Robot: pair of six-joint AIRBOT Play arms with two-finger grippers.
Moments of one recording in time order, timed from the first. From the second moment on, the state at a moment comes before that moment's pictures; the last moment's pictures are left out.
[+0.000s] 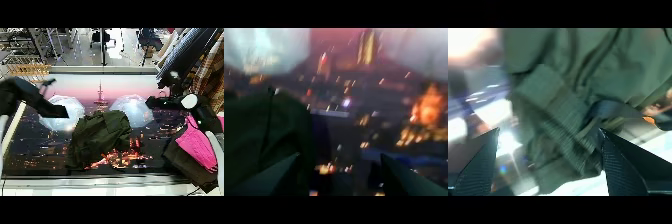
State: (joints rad) left arm -0.04 -1.55 1.61 -1.97 1.51 1.79; right arm 0.02 -1.33 1.30 -1.13 0.94 1.36
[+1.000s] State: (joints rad) left arm -0.20 -1.64 1.61 -1.96 1.45 2.03; right arm 0.12 -1.55 1.43 -1.01 1.11 1.18
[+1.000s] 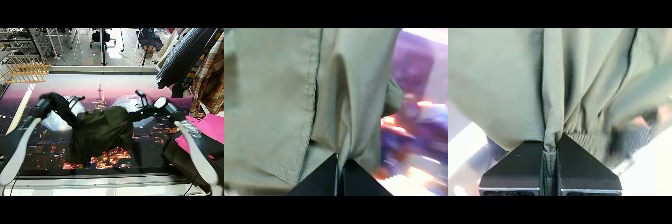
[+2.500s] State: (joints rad) left arm -0.20 -1.32 1.24 -1.94 0.77 2.17; right arm 0.16 -1.41 1.51 -1.01 0.88 1.28
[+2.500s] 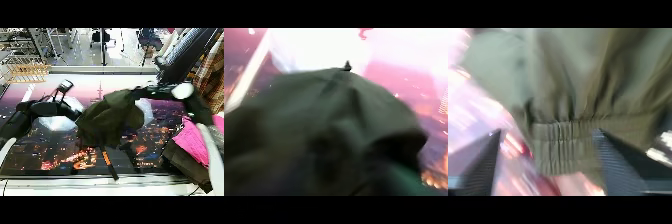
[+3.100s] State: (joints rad) left arm -0.13 -1.46 1.25 -1.77 0.90 1.94; right arm 0.16 -1.58 1.51 -1.03 0.99 1.38
